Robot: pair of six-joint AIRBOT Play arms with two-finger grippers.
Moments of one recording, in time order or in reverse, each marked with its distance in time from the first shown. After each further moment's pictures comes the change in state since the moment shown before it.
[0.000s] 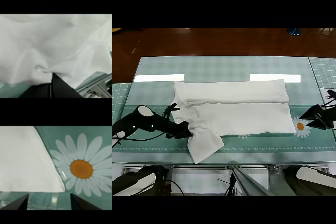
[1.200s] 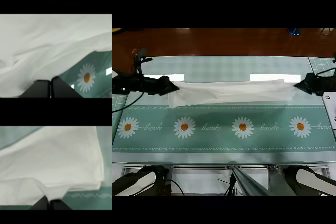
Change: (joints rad) left arm 0.103 0.039 0.542 -0.024 -0.009 0.029; right arm 0.272 0.080 0.154 0.329 -0.362 -0.006
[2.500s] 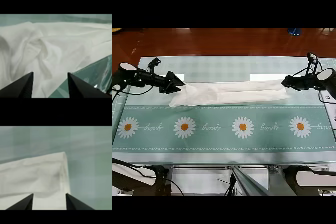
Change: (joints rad) left arm 0.122 -0.559 0.309 -0.133 -0.134 0.026; right arm 0.199 -0.218 0.033 -0.341 -0.430 0.050
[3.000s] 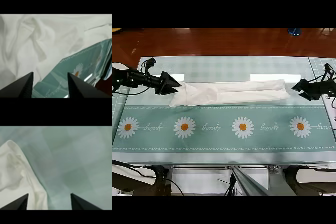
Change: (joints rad) left arm 0.033 0.025 0.000 -0.015 -0.121 0.033; right arm -0.213 -0.063 0.001 0.199 0.182 0.093
